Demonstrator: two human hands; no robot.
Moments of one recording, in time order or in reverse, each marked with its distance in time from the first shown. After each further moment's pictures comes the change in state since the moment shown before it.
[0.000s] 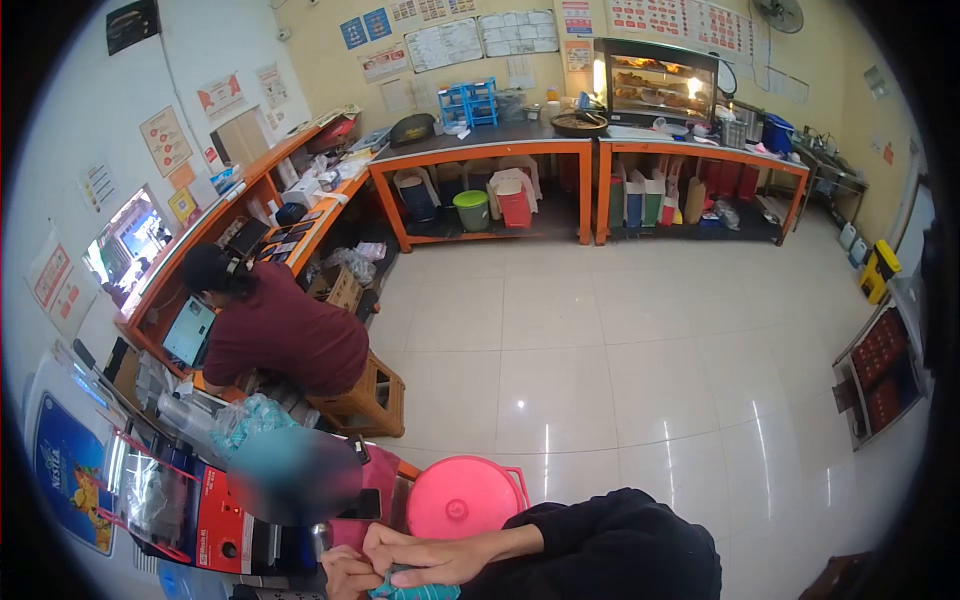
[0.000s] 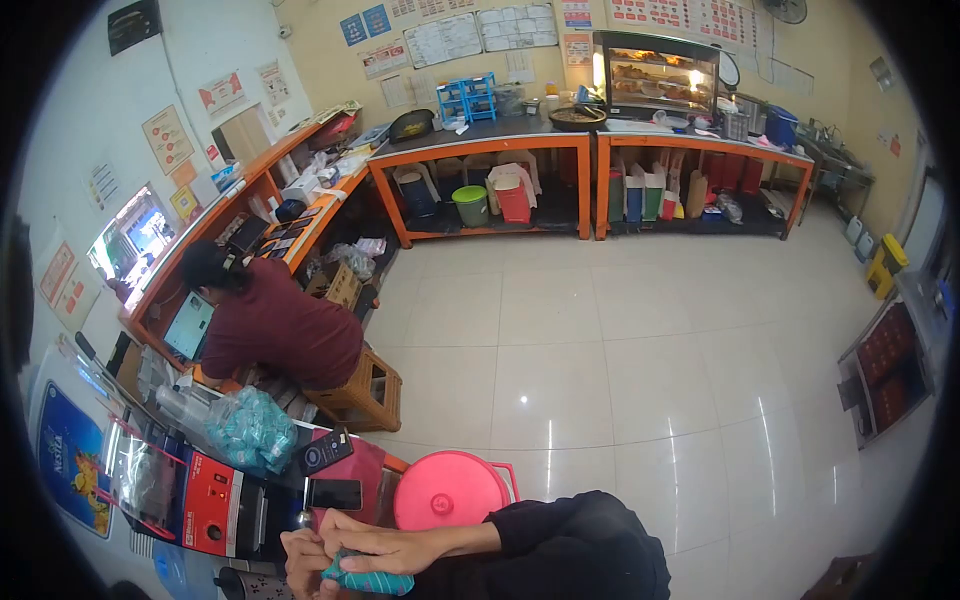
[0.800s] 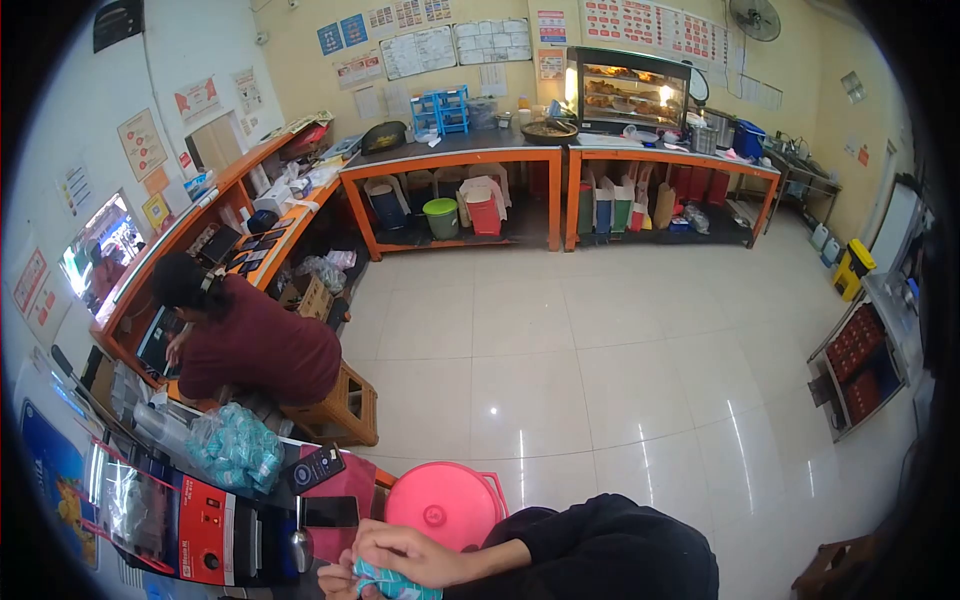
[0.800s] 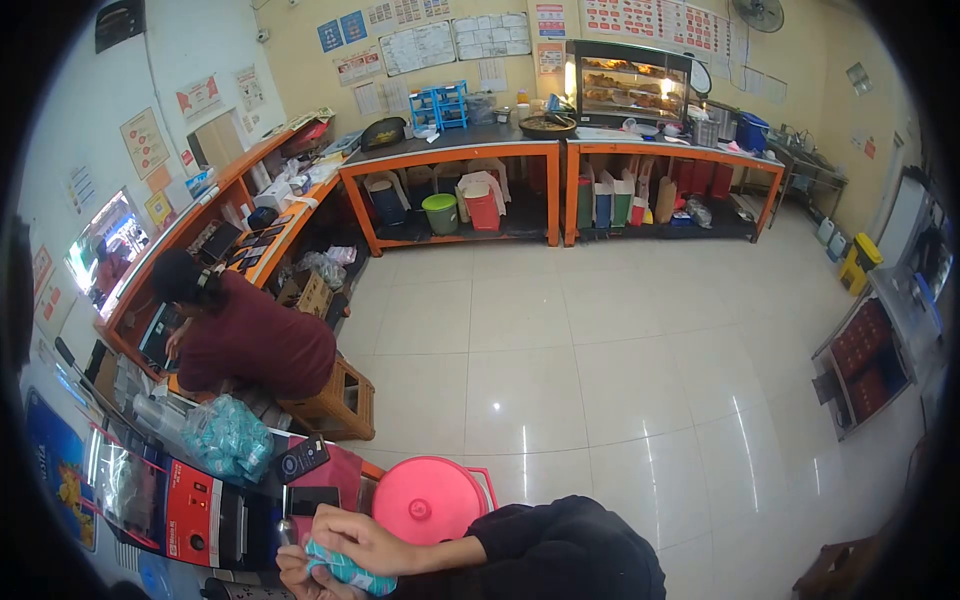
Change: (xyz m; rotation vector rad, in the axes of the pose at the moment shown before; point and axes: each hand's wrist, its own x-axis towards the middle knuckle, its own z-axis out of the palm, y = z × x) left_hand -0.009 -0.013 0.085 0.001 0.795 0.063; right_hand -0.001 -0.001 0.023 -0.078 0.483 0.048
